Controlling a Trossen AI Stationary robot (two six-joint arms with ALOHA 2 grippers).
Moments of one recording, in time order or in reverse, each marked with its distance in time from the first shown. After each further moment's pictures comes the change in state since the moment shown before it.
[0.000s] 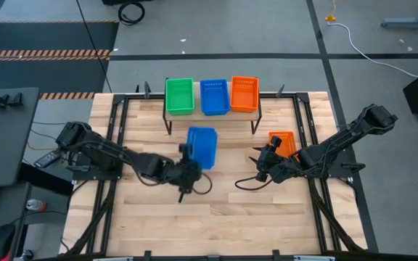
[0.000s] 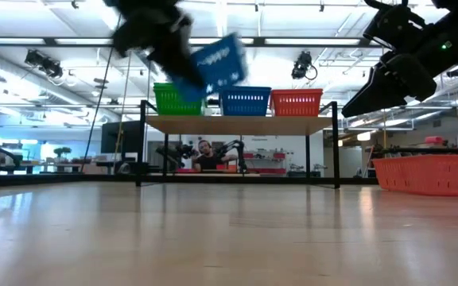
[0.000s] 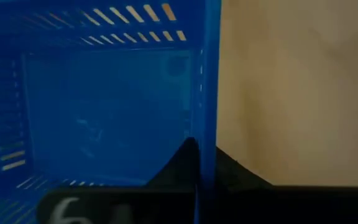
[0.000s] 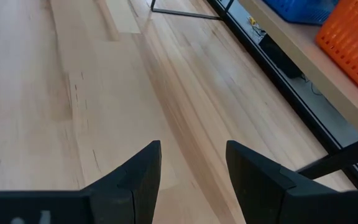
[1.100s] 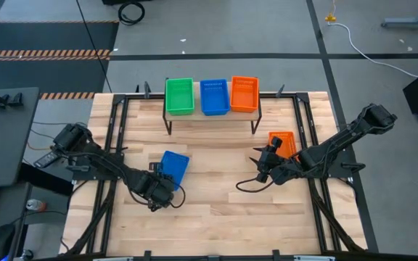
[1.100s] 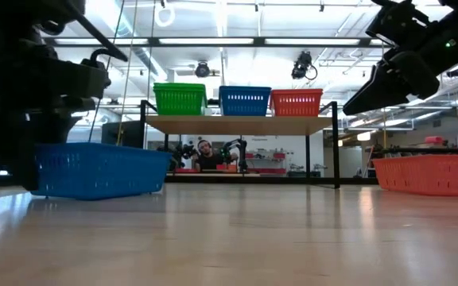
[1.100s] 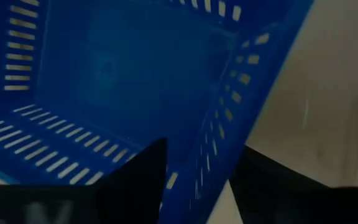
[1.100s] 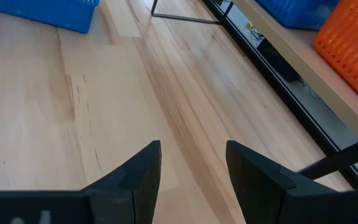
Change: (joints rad) left arm -0.196 -0.004 -0.303 -0.260 0.316 -0.575; right arm 0.021 0.000 0.000 0.000 0.026 0.008
